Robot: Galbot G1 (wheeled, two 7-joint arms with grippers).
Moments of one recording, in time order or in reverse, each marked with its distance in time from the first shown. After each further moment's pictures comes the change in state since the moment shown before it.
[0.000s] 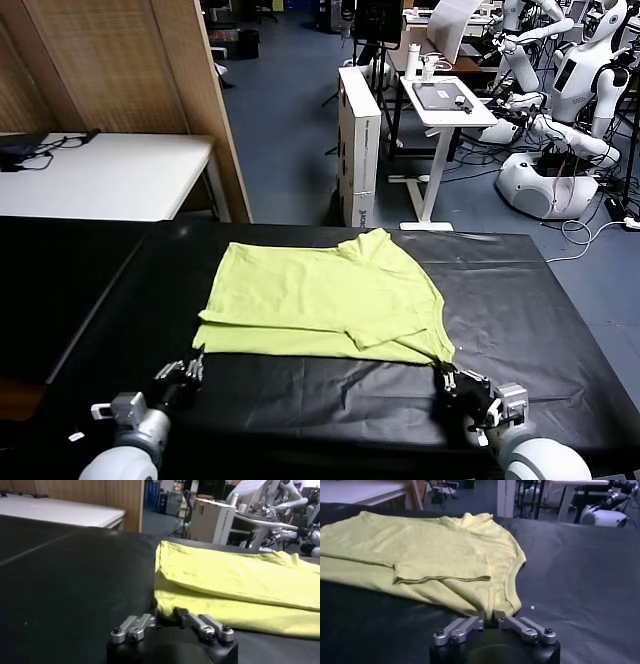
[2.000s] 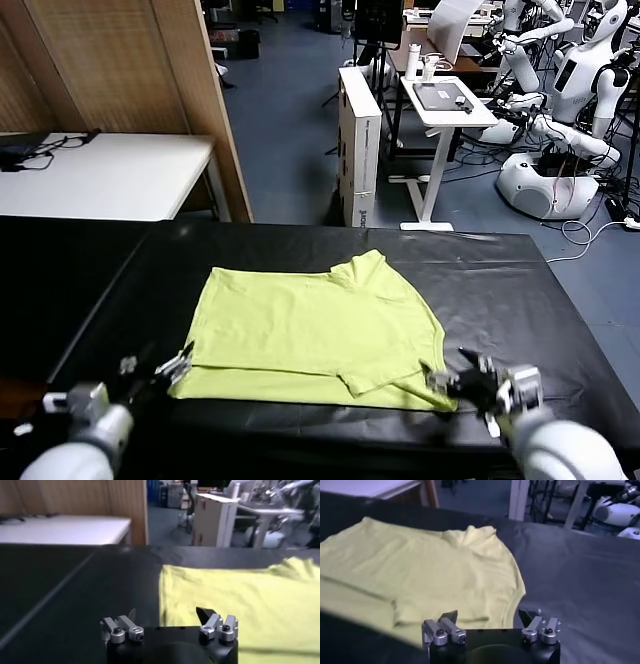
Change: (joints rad) left arm 0.105 0.113 -0.137 -0.224 -0.088 0.190 -0.051; right arm 0.288 -0.088 -0.060 -0.010 0.183 -0.142 0.110
